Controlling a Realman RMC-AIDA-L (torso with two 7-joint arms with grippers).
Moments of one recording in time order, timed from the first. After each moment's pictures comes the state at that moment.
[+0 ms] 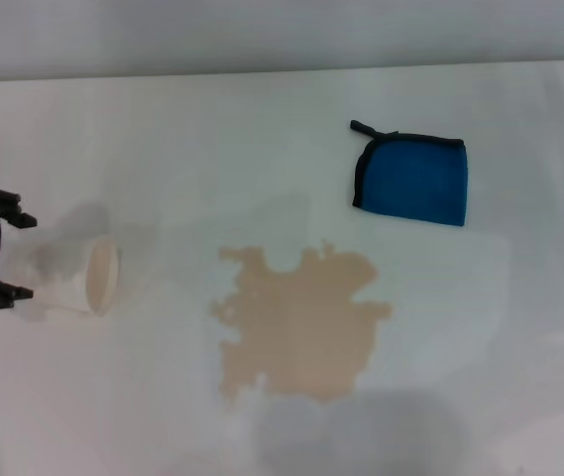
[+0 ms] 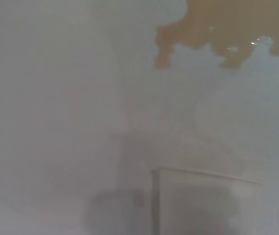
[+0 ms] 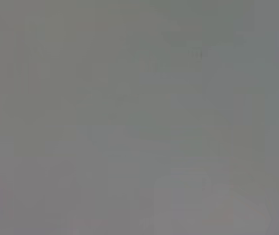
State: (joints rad) left arm -0.66 -2.06 1.08 1.16 -0.42 -1.53 1.76; right arm 0.59 2.03 -0.54 0.01 -0.40 -0.85 0.16
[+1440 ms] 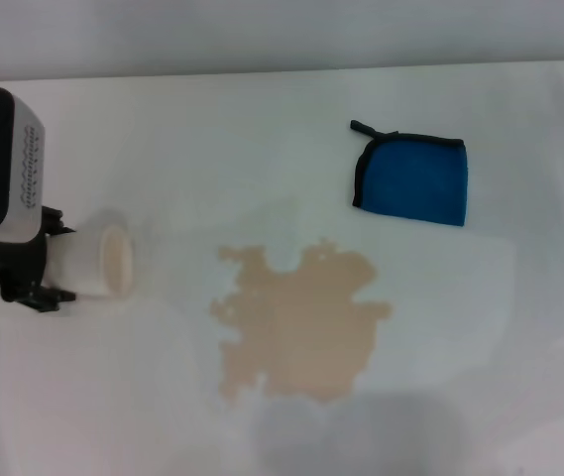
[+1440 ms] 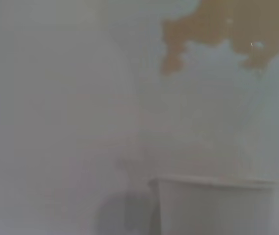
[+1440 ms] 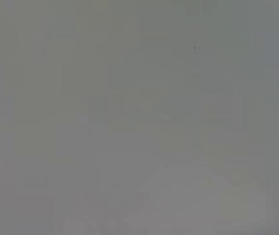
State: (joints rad) left arm -0.66 -2.07 1.18 0.96 -0.48 -1.27 1.80; right arm 0.58 2.03 -0.54 0.01 -0.40 -0.85 0.16
